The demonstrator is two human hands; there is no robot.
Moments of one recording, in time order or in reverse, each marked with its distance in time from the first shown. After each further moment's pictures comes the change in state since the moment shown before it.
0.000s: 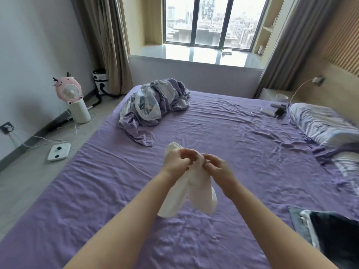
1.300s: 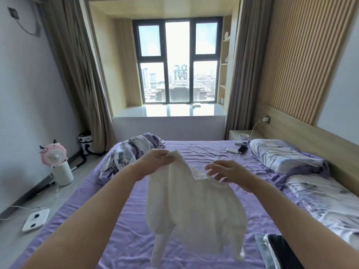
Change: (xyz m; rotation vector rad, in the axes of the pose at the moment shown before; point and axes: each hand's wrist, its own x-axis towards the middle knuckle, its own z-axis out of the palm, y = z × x) left_hand -0.052 0.189 0.038 0.180 -0.265 0.284; right_hand -0.098 -0.111 -0.234 -0.133 -0.085 -0.088
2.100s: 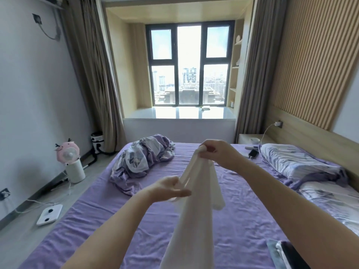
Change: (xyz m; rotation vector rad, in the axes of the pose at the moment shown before) left_hand -0.039 -0.042 0.016 0.401 -0.136 -0.129; right_hand 0.036 -0.071 0.042 -0.431 0.125 -0.359
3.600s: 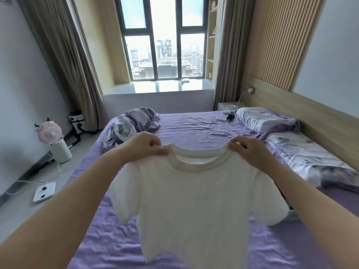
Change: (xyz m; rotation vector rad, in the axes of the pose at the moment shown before) left_hand -0.173 0.000 -0.020 0.207 0.127 0.166; right_hand -0.240 -0.031 0.020 -0.237 0.218 0.227
